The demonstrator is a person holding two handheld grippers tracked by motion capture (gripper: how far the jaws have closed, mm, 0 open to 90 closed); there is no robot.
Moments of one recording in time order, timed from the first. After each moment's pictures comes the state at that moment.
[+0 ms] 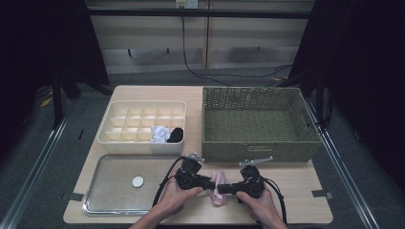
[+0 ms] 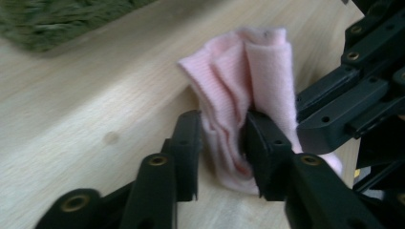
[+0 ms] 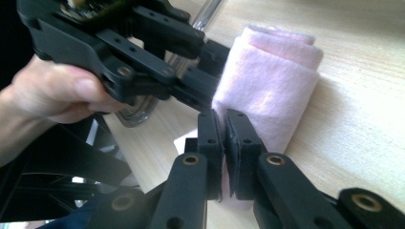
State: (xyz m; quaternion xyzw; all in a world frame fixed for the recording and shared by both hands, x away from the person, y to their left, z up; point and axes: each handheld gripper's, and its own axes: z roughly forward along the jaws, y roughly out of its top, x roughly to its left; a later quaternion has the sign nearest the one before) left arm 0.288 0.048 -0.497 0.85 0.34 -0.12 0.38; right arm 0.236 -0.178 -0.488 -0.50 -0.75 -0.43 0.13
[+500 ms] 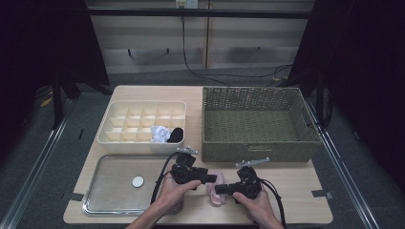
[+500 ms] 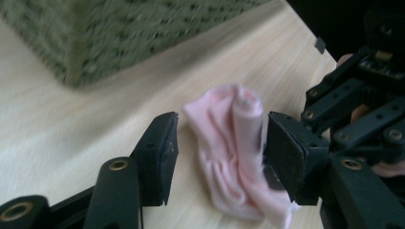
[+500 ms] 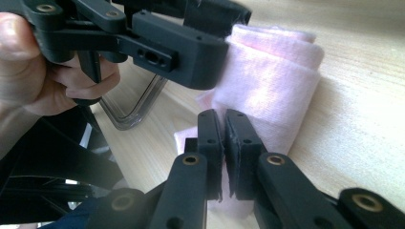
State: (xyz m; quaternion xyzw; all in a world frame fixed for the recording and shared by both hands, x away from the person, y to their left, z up) left arm 0.296 0.055 -0.486 0.81 0.35 -0.14 0.44; right arm 0.236 -0.169 -0.494 -0.49 -0.75 -0.43 0.12
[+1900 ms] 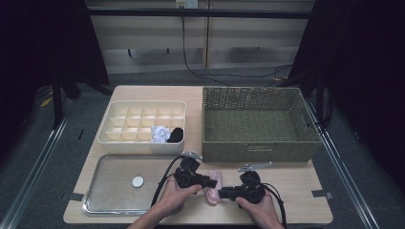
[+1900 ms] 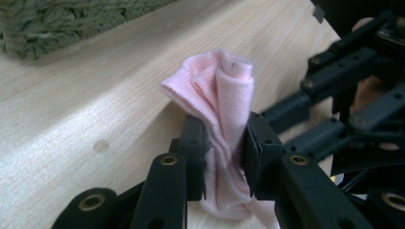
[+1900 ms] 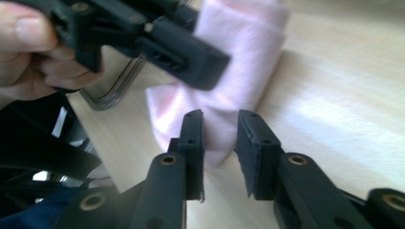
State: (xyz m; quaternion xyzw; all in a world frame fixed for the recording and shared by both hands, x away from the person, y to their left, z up) left arm 0.291 0.049 -0.495 0.83 0.33 -0.16 0.41; right arm 0.224 -0.177 -0.495 -0.49 -0.77 -0.40 0.07
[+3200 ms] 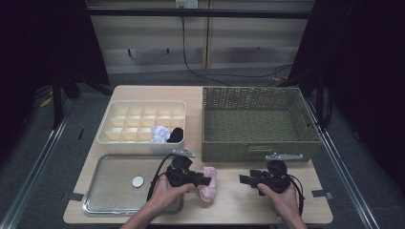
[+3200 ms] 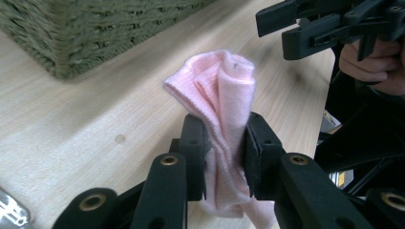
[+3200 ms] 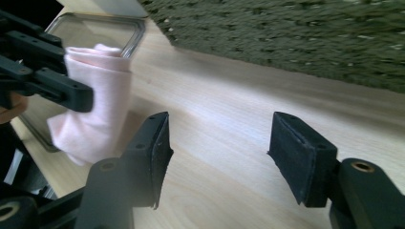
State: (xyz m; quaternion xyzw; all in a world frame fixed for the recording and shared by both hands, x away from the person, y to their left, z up) left arm 0.287 0.072 -0.469 0.83 0.32 -0.13 0.43; right arm 0.233 -0.239 -0.468 -0.54 -0.73 -0.42 -0.02
